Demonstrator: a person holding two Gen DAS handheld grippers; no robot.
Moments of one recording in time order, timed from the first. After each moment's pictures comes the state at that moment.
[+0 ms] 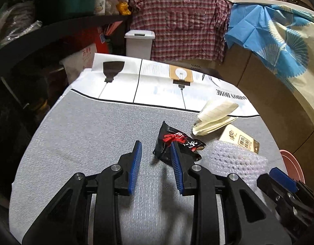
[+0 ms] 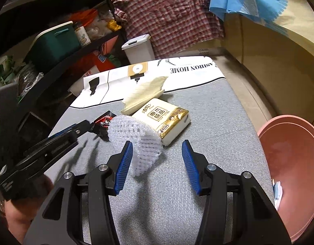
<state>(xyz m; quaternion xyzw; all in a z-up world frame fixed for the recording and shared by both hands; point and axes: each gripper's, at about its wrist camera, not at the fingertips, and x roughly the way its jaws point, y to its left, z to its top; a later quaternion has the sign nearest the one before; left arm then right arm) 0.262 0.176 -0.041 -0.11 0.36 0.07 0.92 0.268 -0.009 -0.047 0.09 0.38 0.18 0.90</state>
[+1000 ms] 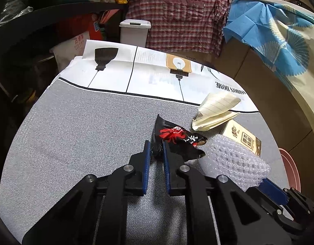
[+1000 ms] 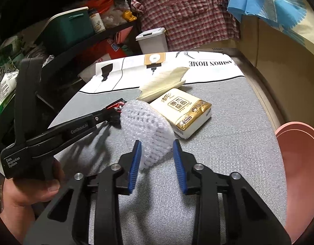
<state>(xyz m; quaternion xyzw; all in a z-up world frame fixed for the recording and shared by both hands) 0.274 0.179 -0.054 -0.12 0.38 0.05 0.91 0.263 0.014 -0.055 0.05 0.39 0.22 0.89</state>
